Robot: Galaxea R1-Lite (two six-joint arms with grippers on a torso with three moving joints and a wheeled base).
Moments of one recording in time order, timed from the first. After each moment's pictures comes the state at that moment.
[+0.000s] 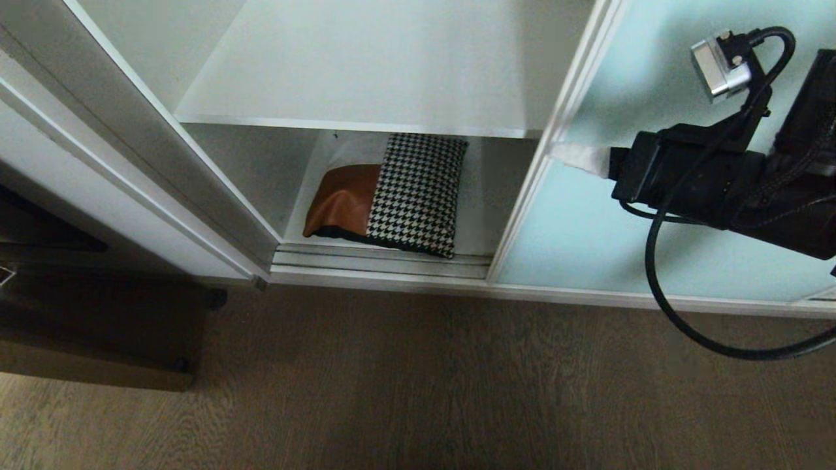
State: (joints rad) left arm 0.02 0.00 0.00 0.00 0.00 0.02; right arm 0.41 1.54 -1.09 -0.58 0.40 0.31
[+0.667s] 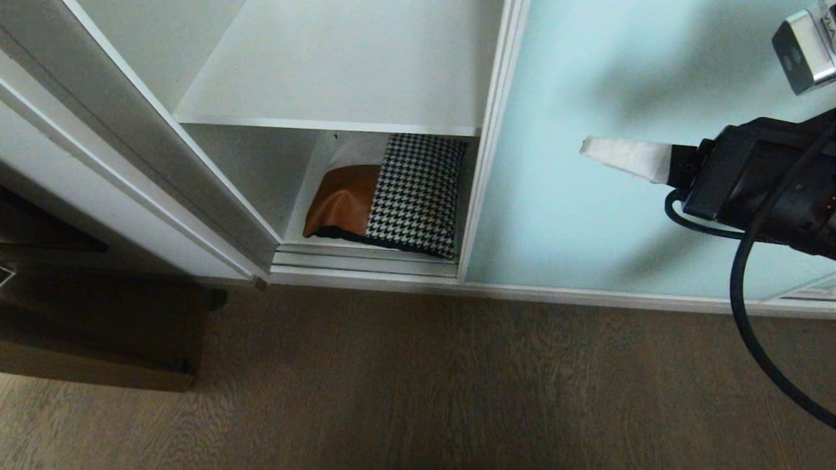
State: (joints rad) left arm 0.01 0.00 0.00 0.00 0.00 0.02; right arm 0.46 1.37 -0.97 -0.55 0.39 0.32
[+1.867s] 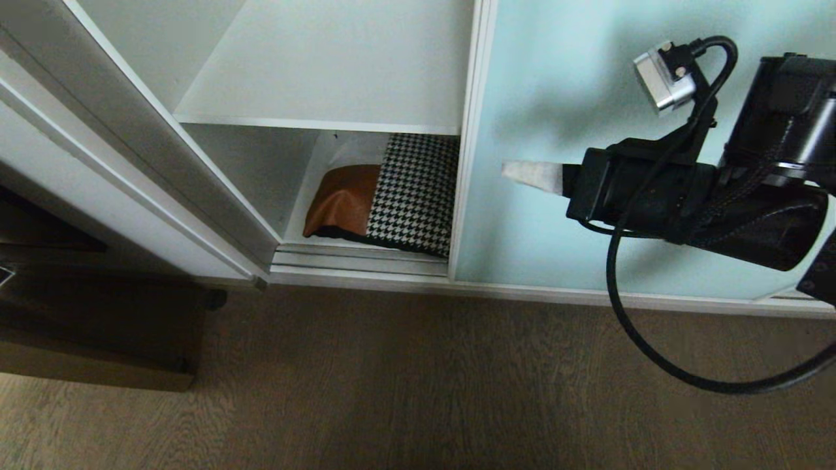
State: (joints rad) left arm 0.01 0.00 0.00 0.00 0.00 0.02; right arm 0.54 1.60 -1.13 -0.56 0.37 0.32
